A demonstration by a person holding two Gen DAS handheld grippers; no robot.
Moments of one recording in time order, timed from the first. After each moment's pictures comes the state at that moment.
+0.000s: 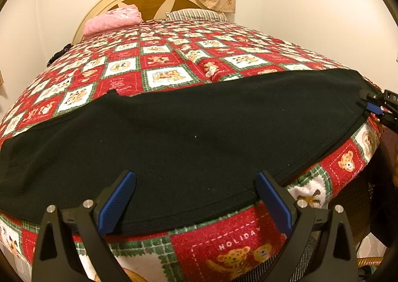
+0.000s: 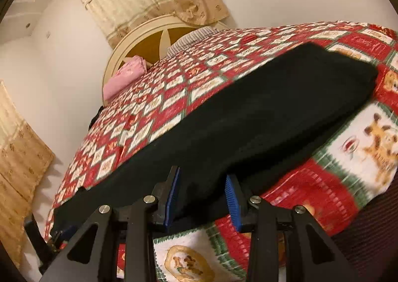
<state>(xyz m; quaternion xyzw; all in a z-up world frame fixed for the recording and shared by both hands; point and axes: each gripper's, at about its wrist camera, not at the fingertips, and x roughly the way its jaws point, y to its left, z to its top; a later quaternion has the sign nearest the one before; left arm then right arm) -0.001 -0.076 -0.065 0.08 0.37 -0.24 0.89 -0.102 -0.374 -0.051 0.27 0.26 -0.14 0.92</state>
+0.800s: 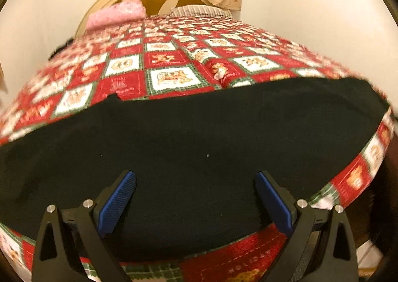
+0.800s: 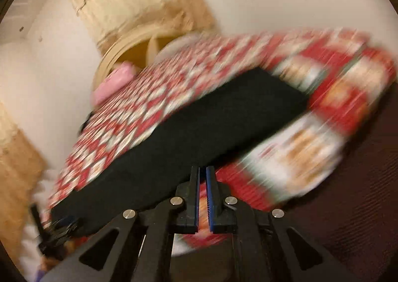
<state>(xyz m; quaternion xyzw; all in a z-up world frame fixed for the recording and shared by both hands) 0.018 -0.084 -0.066 0.09 0.38 -0.23 0.89 -0.170 -0.416 -0.015 0.26 0.22 -0.22 0.92</state>
